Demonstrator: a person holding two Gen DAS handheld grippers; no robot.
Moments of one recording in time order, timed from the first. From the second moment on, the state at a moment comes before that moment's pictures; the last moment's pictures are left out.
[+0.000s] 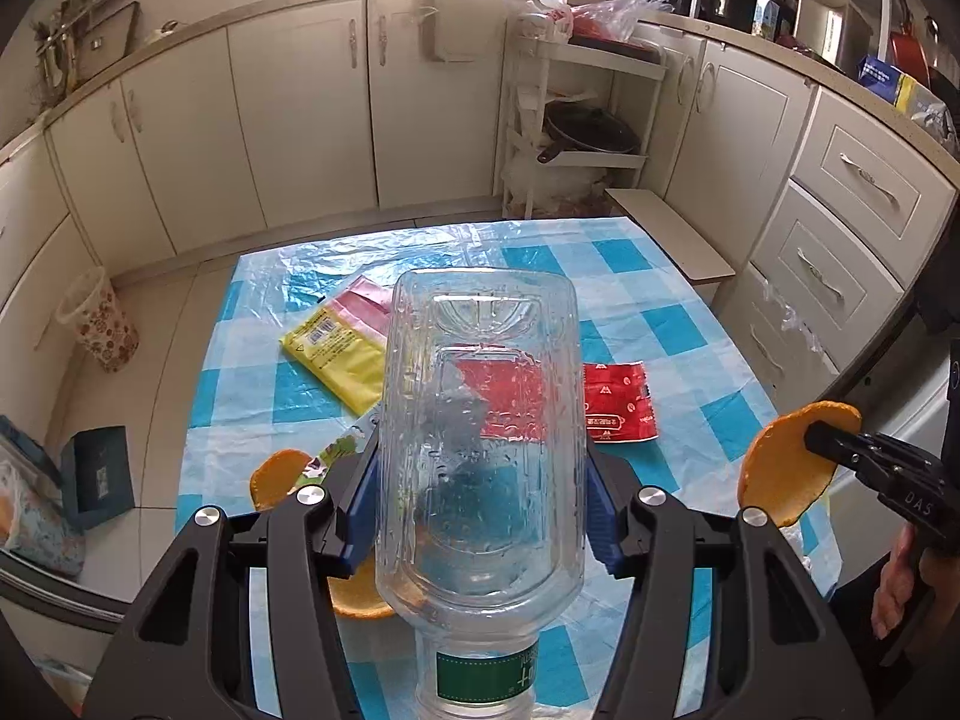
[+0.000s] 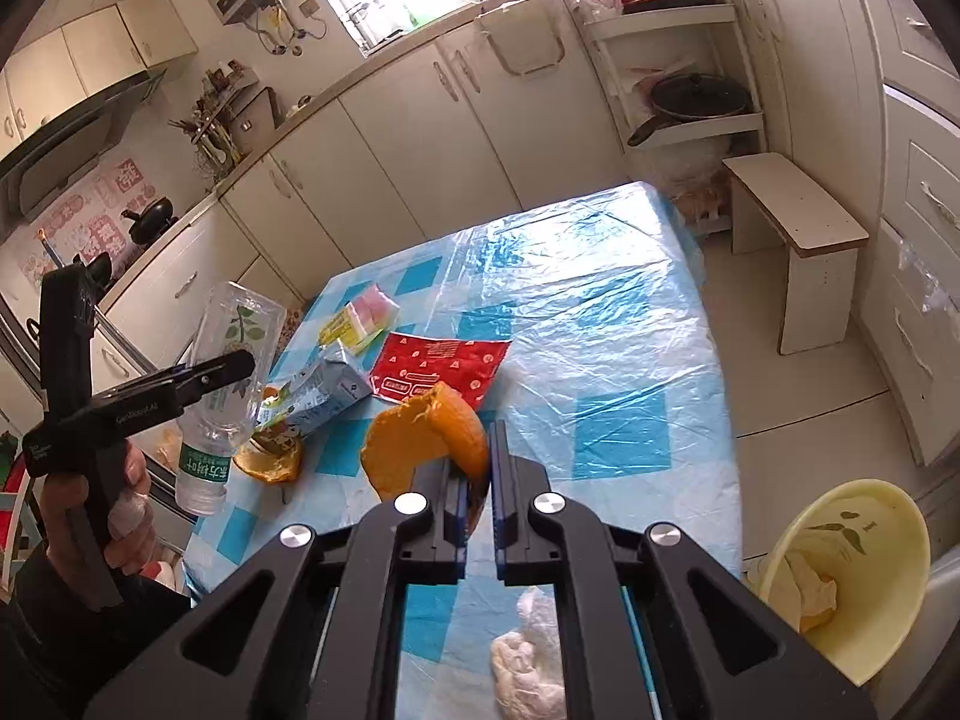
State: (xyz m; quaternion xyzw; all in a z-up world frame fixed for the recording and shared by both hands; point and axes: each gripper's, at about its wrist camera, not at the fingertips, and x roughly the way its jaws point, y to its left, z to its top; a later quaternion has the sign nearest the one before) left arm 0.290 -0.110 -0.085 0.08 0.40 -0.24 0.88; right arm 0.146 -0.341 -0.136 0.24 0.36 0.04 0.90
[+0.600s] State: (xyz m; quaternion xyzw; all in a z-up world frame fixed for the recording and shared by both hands) left arm 0.233 -0.205 -0.096 0.19 0.36 -0.29 0.87; right arm 0.072 -0.446 -0.144 0.29 0.34 -0.06 0.89
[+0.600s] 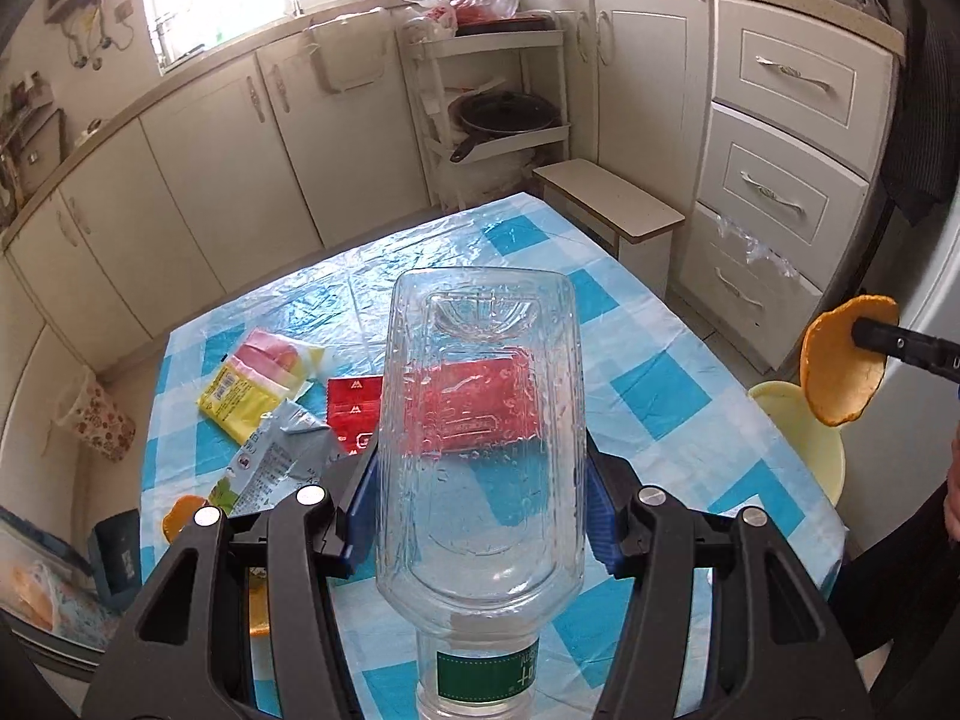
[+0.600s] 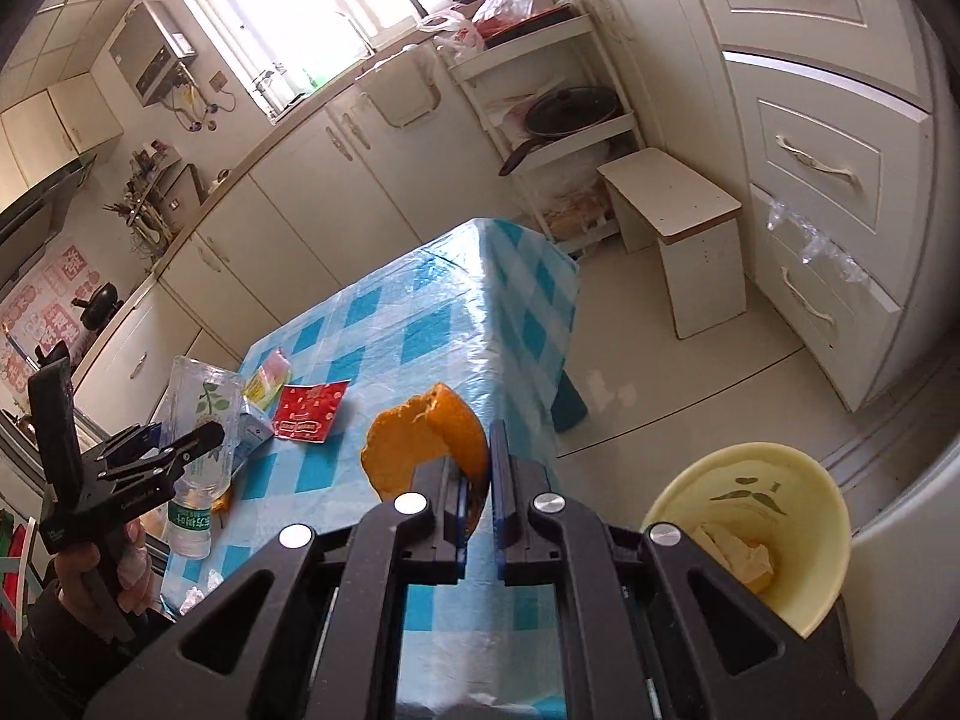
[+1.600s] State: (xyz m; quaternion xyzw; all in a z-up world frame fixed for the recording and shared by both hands) left arm 0.119 -0.359 -0.049 0.24 0.29 -0.37 0.85; right arm 0.016 -0.518 -0.175 0.32 0.38 -0.21 0.84
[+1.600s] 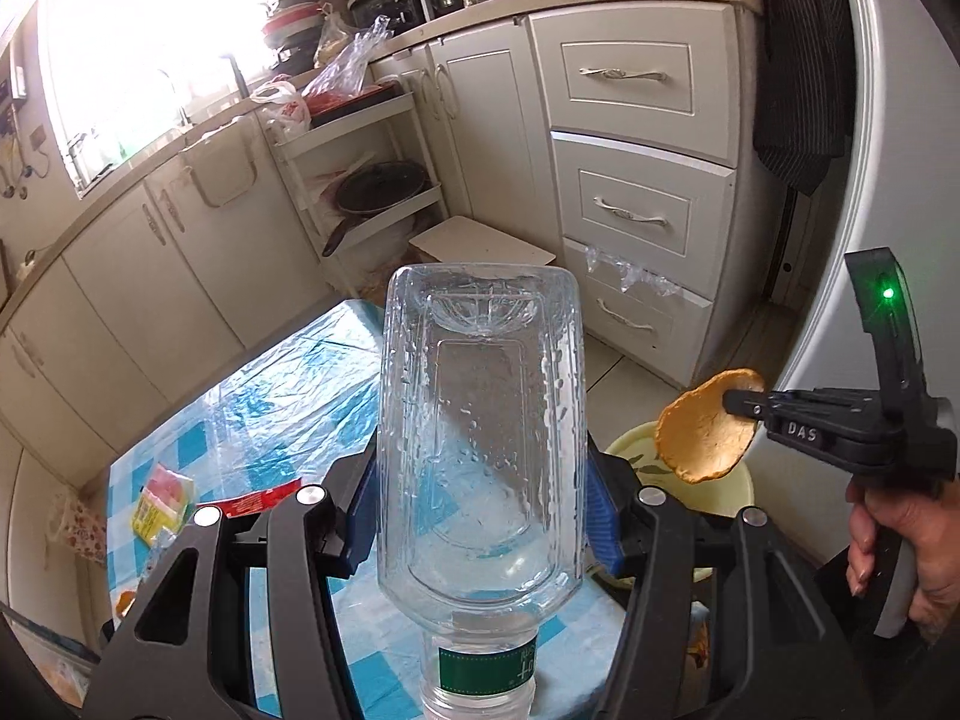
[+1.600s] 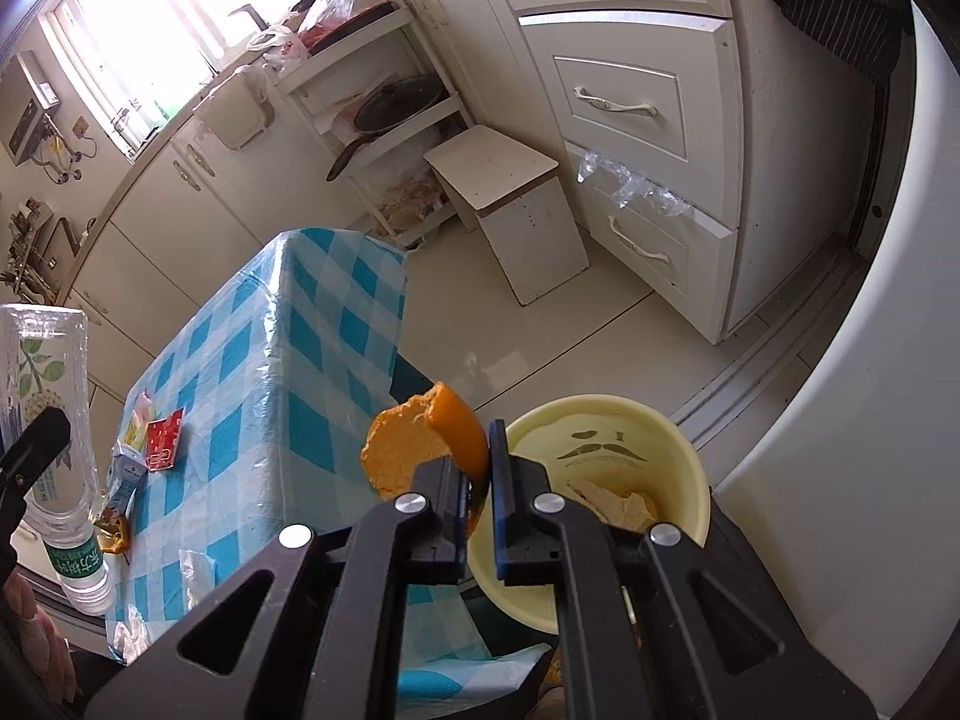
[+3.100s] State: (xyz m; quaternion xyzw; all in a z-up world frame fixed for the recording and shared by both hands) left arm 0.090 -0.481 -0.168 0.18 0.45 -0.41 0.77; right arm -0.022 -0.546 -0.133 0.31 0.21 -0.29 0.88
